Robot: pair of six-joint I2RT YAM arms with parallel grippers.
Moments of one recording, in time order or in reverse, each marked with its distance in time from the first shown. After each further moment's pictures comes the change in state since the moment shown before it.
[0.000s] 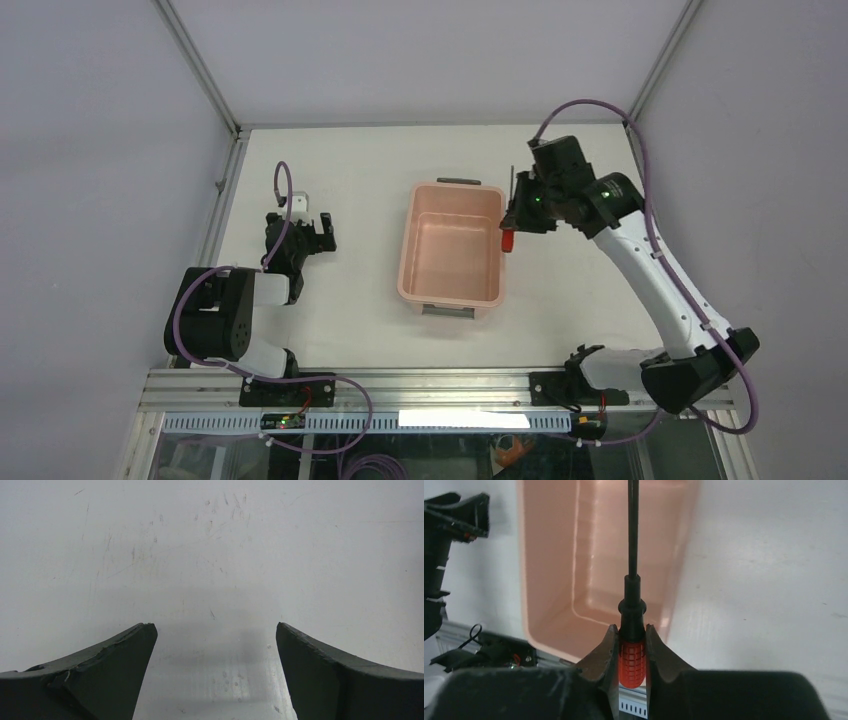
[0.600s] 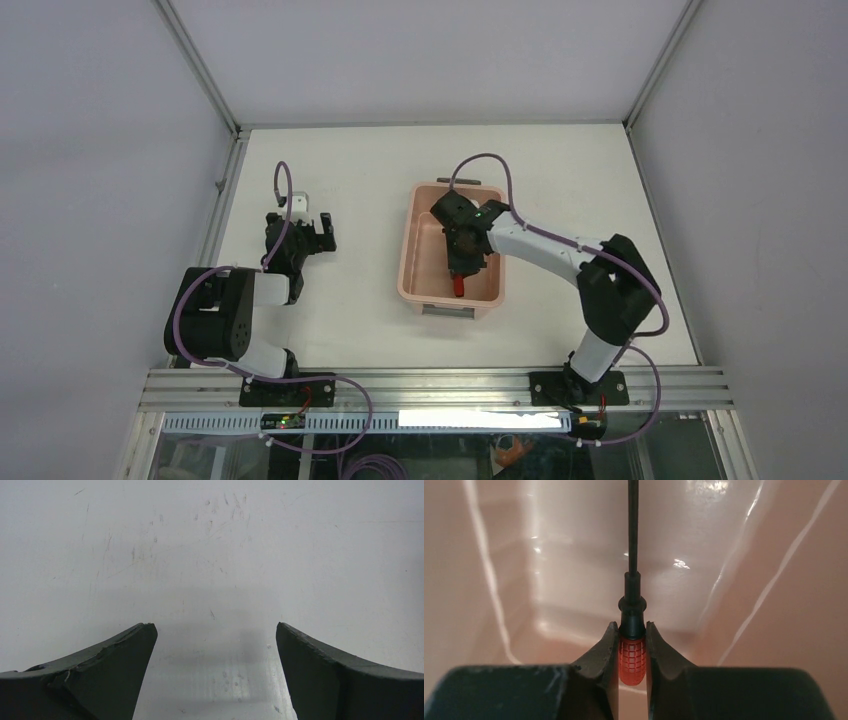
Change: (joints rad) left arm 0.000 0.000 0.000 0.000 0.000 0.000; right arm 0.365 0.430 -0.211 0.310 0.119 0.162
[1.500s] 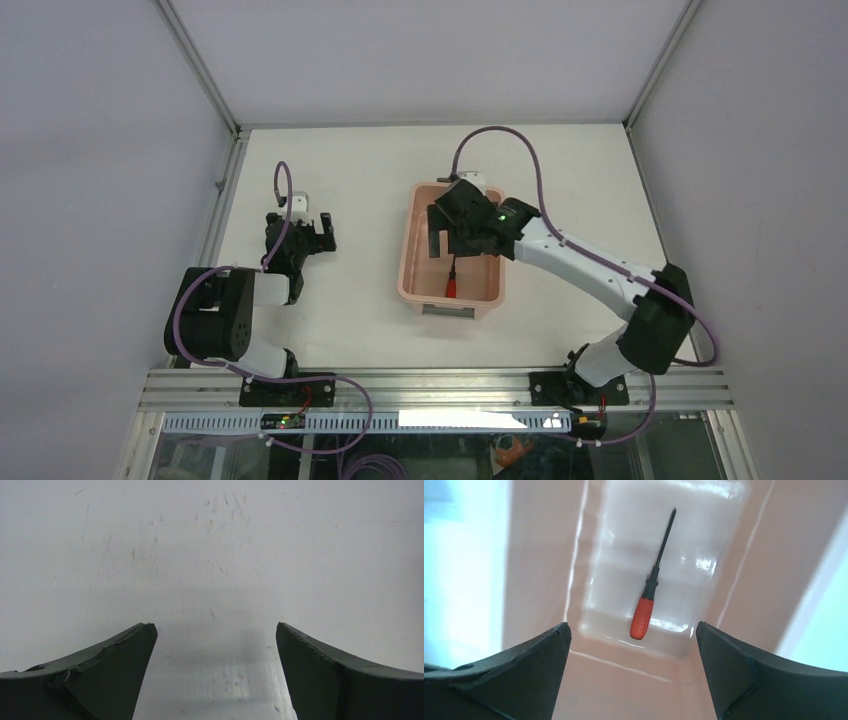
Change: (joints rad) left arm 0.000 0.000 0.000 0.000 0.000 0.000; right arm 0.083 -0.136 0.050 0.006 0.189 0.007
